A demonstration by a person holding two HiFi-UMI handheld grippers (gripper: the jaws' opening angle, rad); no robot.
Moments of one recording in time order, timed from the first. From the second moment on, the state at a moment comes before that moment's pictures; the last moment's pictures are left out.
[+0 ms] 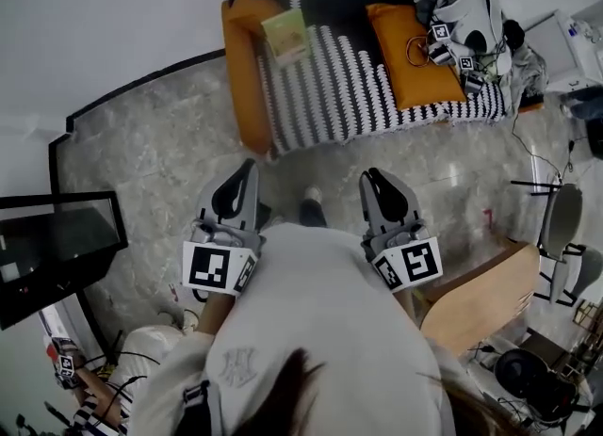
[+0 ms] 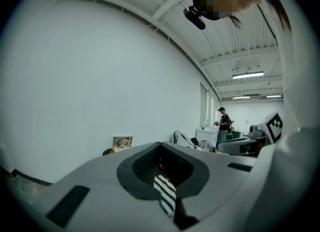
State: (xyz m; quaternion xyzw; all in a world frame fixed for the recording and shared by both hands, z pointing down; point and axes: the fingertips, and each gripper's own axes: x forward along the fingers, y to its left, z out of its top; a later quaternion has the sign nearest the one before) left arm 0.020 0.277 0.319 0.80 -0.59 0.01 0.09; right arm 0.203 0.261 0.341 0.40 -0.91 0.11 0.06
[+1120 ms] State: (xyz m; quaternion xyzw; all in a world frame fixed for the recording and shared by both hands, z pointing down) left arm -0.007 0.122 0.320 0.79 -0.60 0.01 0.11; right arm 0.179 0.103 0.337 0.40 -0.91 0.12 0.06
